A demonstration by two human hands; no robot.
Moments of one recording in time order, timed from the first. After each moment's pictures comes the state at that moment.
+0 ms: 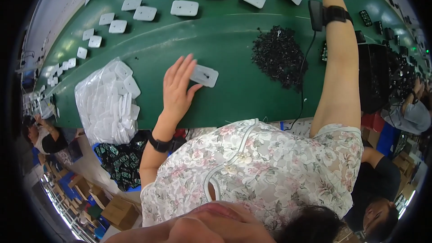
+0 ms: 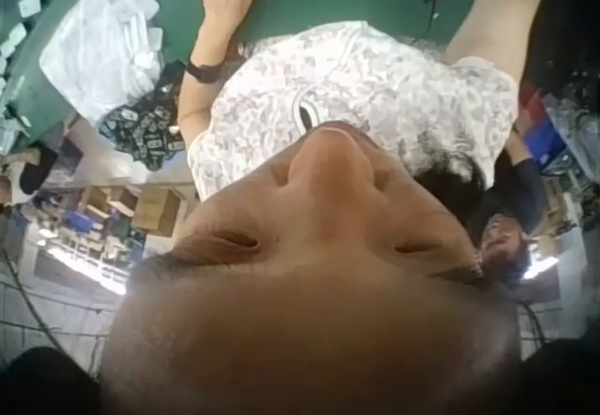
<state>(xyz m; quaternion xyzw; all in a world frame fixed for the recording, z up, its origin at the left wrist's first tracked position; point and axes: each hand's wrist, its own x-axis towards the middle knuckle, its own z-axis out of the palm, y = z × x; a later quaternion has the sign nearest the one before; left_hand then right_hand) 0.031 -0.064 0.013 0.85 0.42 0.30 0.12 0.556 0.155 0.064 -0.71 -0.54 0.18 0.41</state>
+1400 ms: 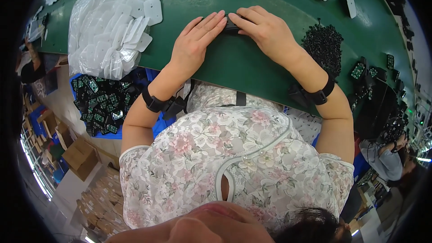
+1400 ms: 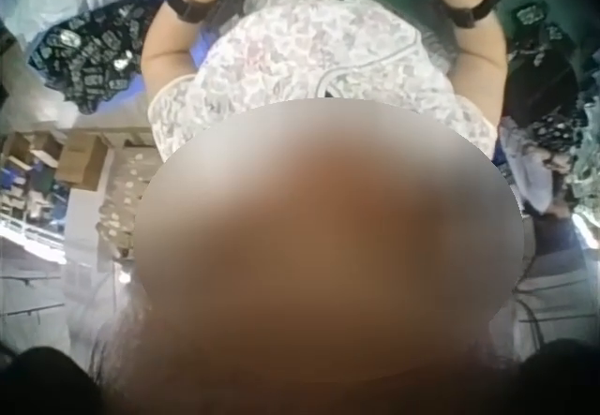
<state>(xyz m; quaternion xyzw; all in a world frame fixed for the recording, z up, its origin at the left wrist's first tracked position) -0.004 -0.072 -0.025 0.85 0.42 0.31 0.09 0.223 -0.026 0.026 -0.32 -0.92 0.11 0.18</state>
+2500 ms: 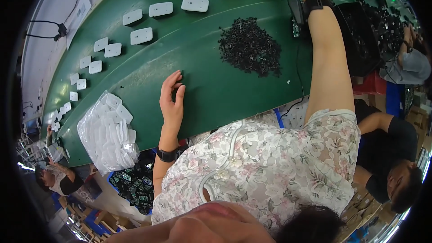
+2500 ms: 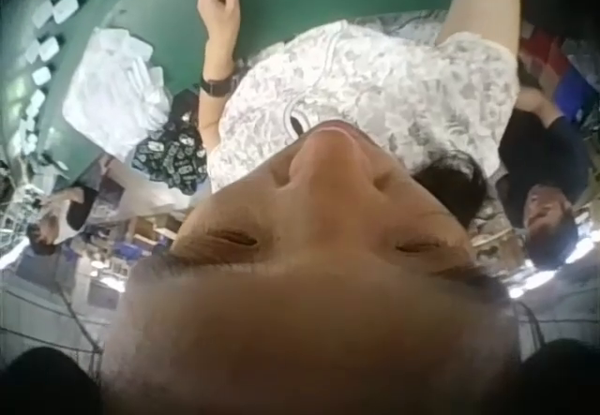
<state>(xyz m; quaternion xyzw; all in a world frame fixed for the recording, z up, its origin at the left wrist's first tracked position) 0.059 -0.061 -0.008 0.70 0.41 0.39 0.45 0.587 0.070 0.070 -0.73 -0.60 0.27 0.14</state>
